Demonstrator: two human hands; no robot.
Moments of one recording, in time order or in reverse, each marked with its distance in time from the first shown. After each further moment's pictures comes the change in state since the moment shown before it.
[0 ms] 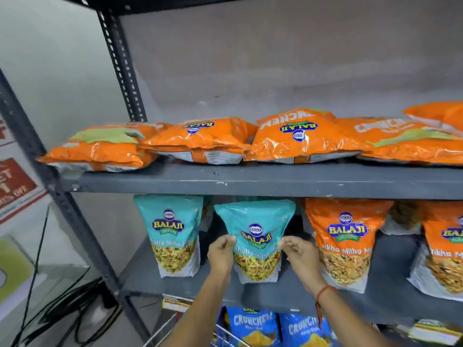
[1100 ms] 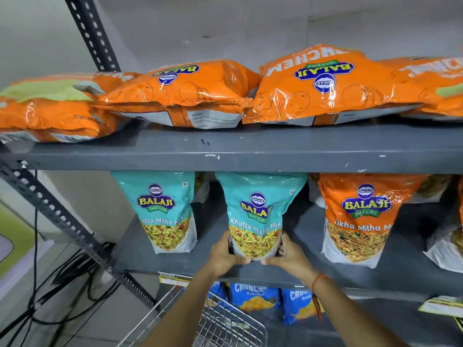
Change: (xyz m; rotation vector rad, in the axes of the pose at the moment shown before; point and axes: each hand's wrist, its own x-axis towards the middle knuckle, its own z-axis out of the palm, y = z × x) left_hand 0.001 -0.041 -0.022 0.566 -0.384 -0.148; right_hand 0.003 0.087 0.036 -0.012 -0.449 0.285
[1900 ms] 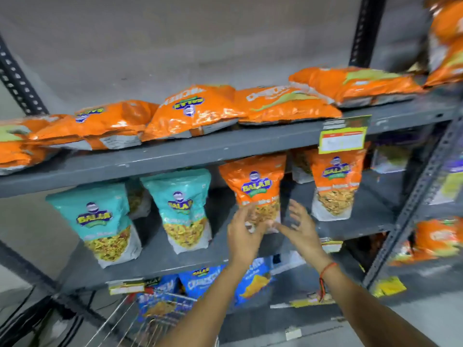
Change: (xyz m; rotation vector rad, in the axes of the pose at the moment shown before) left_hand -0.113 0.158 0.190 -0.102 0.222 0.560; right_hand -0.181 -0.019 -0.152 0.237 0.586 -0.268
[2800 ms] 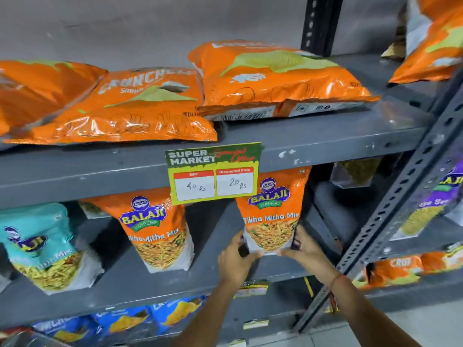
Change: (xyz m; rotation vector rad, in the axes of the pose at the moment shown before) left_hand 0.061 -0.069 0.285 0.168 -0.214 -0.413; right_hand 0.163 0.121 -0.258 -0.185 -0.286 0.325
